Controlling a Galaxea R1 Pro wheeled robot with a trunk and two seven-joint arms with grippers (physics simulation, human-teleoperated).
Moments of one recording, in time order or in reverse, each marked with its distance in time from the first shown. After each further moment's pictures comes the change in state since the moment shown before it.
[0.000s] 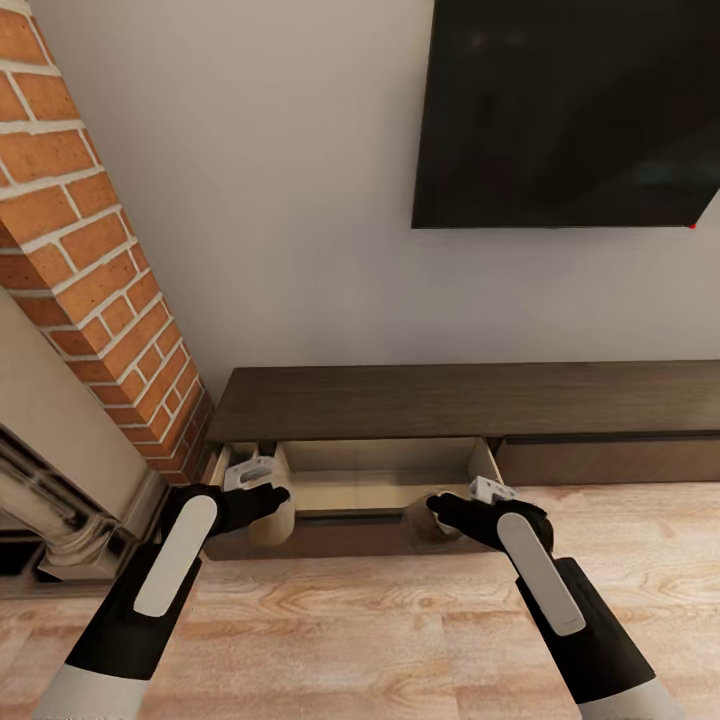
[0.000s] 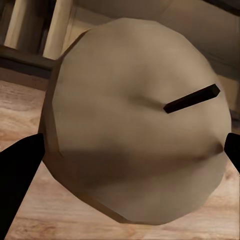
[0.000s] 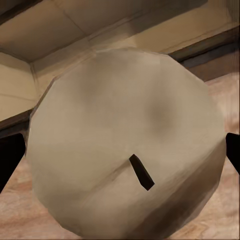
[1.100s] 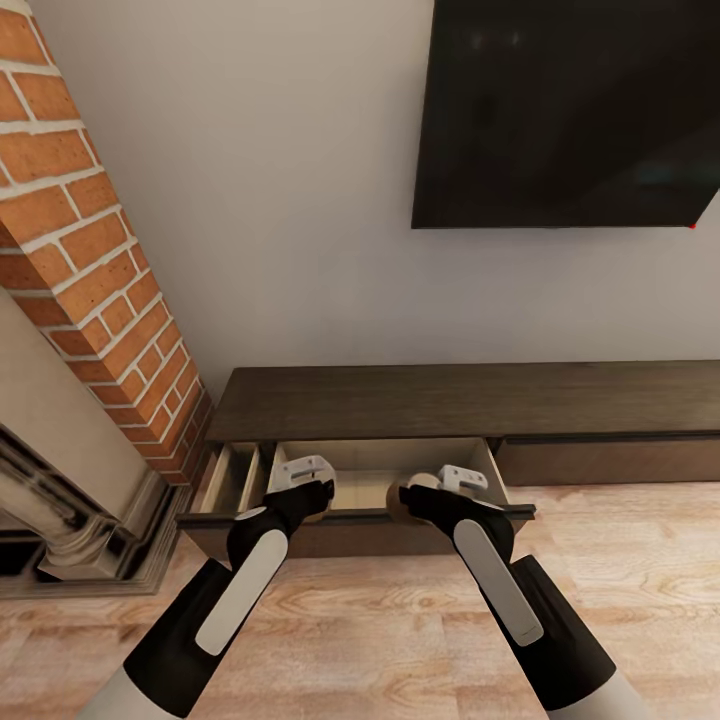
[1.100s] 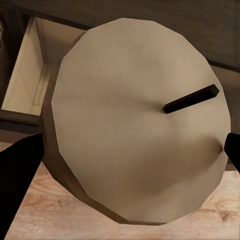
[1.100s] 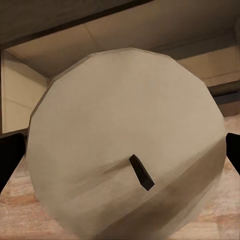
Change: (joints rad) left arm -0.001 -0.045 -0.328 0.036 -0.147 -0.399 -0.002; right arm -0.023 0.063 0.152 -0.020 0.163 -0.091 0.004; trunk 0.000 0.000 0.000
